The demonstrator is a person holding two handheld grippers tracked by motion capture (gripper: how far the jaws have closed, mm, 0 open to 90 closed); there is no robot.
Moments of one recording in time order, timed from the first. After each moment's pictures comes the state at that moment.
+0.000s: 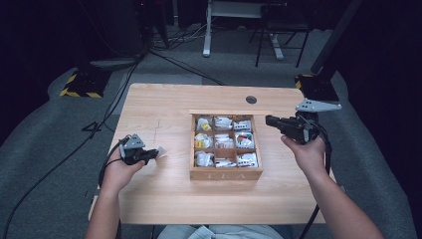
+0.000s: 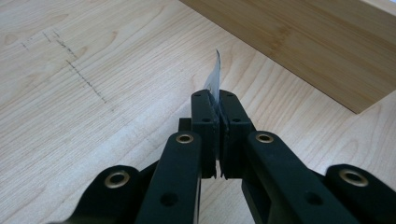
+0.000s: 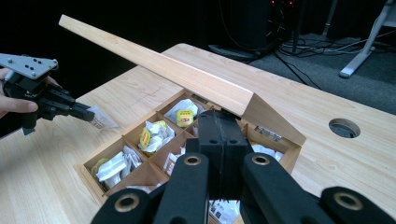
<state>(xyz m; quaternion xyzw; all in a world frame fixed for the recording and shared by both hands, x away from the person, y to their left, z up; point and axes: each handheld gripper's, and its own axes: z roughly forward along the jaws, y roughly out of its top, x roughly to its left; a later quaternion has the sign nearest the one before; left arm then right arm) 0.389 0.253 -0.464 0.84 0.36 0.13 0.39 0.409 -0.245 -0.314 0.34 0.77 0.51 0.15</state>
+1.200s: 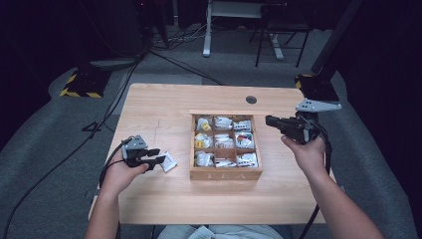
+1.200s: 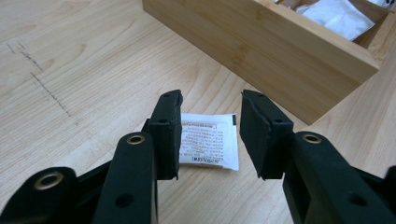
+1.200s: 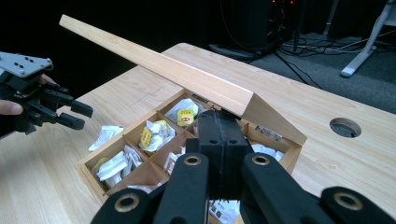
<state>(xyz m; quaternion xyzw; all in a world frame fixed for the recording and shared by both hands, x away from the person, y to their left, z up) 0.377 0.242 -0.452 0.83 0.35 0.11 0.42 0.410 -0.245 -0.314 0.34 0.78 0.51 0.15</state>
